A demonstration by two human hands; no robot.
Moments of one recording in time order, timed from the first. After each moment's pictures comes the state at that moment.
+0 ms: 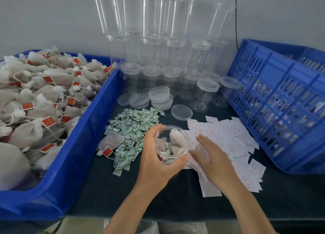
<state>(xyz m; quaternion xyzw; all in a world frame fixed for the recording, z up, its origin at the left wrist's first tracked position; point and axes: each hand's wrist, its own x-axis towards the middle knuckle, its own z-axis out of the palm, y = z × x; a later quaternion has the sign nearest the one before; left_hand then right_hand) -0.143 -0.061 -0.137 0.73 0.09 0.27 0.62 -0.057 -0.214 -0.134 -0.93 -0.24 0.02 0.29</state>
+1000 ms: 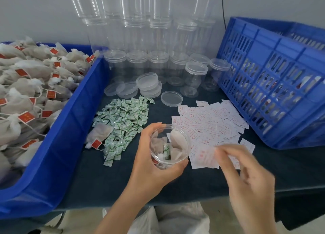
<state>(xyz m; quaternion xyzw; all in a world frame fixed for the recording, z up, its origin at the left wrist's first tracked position) -0.168 -0.075 -0.133 0.74 -0.01 0.24 0.63 -0.146 -0.258 -0.114 -0.77 -0.20 -0.18 0.58</state>
